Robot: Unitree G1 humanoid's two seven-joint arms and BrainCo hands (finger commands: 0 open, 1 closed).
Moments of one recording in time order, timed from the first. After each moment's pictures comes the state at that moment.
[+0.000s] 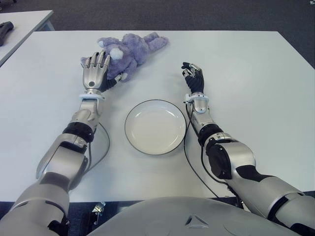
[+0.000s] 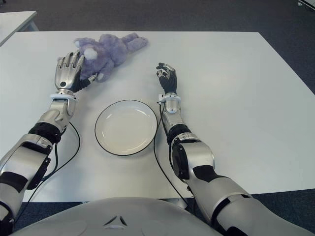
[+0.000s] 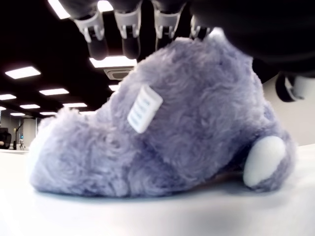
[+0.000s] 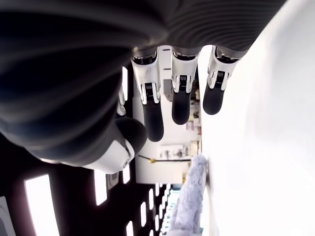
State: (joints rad) left arm -0.62 0.49 -0.38 0.94 0.88 -0.01 0.67; right arm -0.76 0.07 -0.17 1.24 -0.11 -0.59 -0.24
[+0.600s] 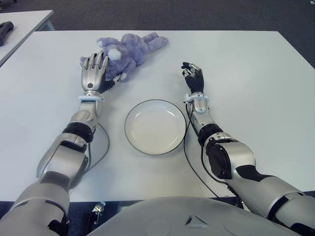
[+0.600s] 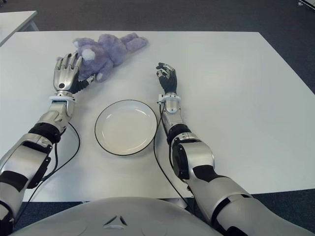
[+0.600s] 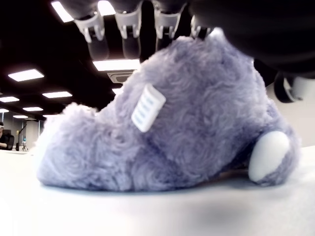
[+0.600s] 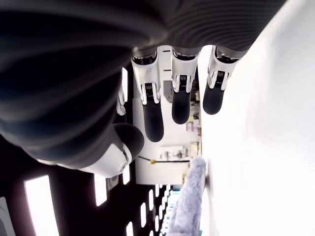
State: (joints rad) left arm -0.63 0.49 -0.38 0.98 0.86 -0.02 0.70; right arm -0.76 0.07 -0.17 1.24 -0.11 -0.59 -0.24
